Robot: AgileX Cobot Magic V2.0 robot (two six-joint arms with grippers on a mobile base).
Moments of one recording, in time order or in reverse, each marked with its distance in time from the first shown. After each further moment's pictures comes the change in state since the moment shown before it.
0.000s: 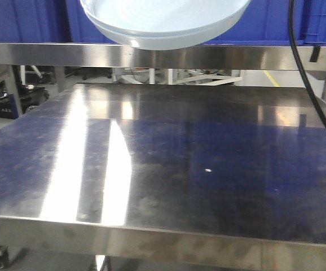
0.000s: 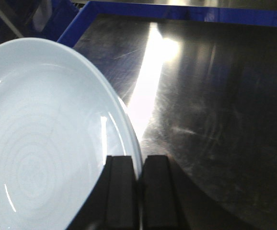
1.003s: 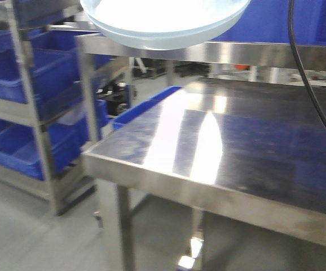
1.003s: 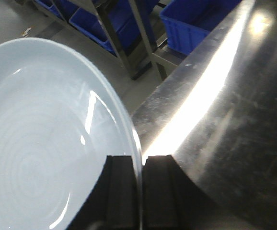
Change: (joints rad) left arm 0.000 0.000 0.000 0.000 0.000 0.000; right arm 0.000 0.000 0.000 0.000 0.000 0.000
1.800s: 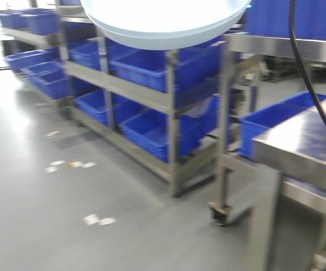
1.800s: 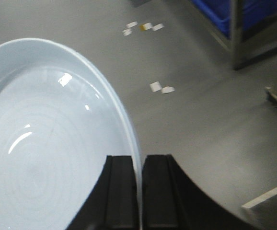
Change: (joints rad) left arm 0.000 0.000 0.000 0.000 0.000 0.000; right arm 0.000 0.000 0.000 0.000 0.000 0.000
